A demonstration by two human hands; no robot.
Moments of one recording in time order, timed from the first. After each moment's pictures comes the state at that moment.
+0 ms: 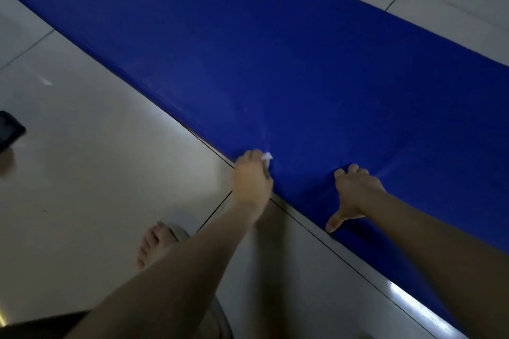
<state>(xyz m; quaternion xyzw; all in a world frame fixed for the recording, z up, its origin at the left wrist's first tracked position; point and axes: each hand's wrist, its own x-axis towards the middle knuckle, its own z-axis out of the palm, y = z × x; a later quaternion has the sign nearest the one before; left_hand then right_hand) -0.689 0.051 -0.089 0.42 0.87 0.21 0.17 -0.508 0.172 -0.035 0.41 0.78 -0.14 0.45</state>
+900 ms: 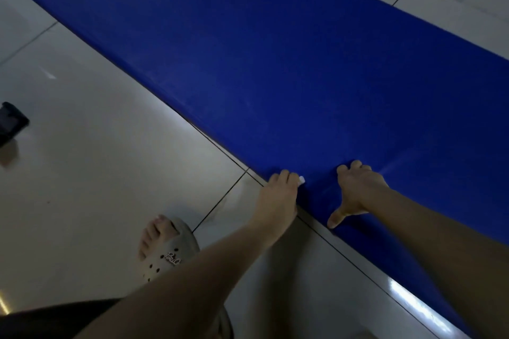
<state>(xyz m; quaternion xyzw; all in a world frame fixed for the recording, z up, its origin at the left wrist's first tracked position) -0.637 0.029 -0.096 0.60 0.77 0.14 0.18 -0.507 0.173 -0.037 0.41 0.79 -0.14 0.44</state>
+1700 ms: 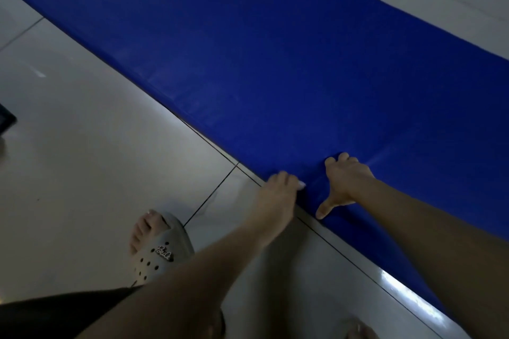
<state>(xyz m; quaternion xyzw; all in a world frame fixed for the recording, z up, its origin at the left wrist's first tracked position) -0.620 0.020 -0.100 0.61 0.74 0.18 0.20 -0.503 0.174 -0.037 0.40 0.79 -0.15 0.43</state>
